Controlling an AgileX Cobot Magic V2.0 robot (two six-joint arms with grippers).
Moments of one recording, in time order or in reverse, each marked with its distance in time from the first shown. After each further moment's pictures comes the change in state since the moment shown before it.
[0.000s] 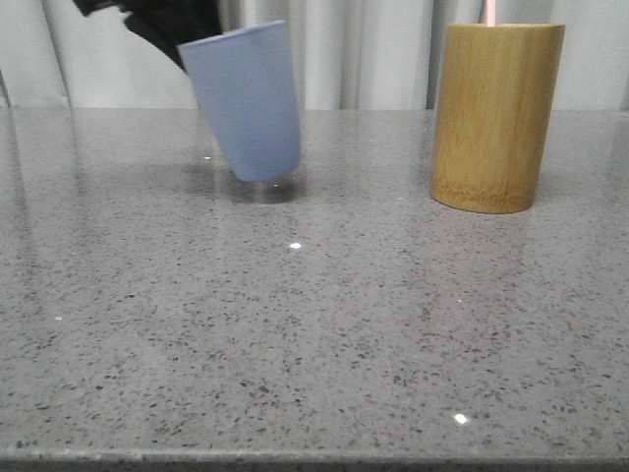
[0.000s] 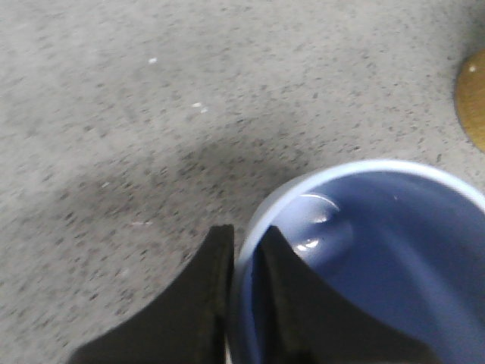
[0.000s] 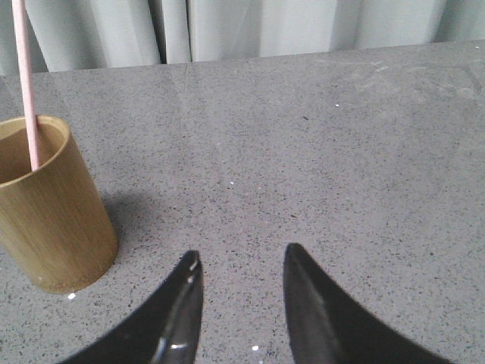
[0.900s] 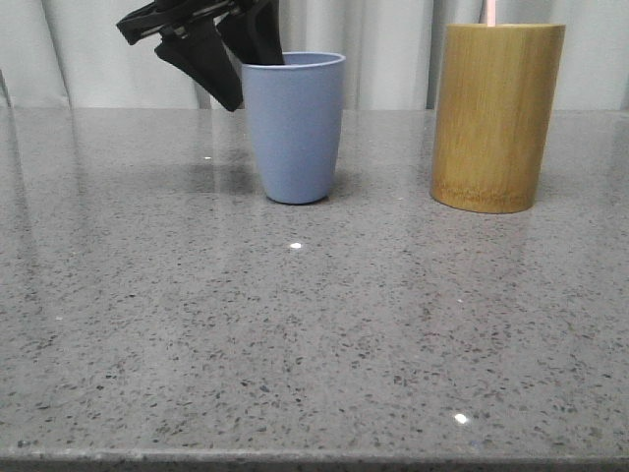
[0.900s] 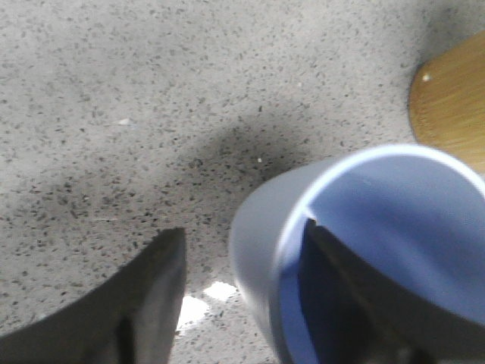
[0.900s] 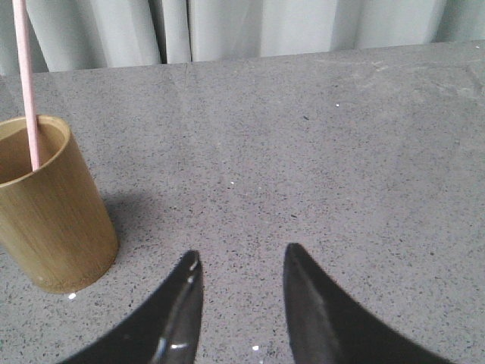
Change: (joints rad) left arm -0.026 0.060 -0.036 -0.078 0.002 0.000; right arm 0.000 0.000 0.000 0.000 0.000 0.000
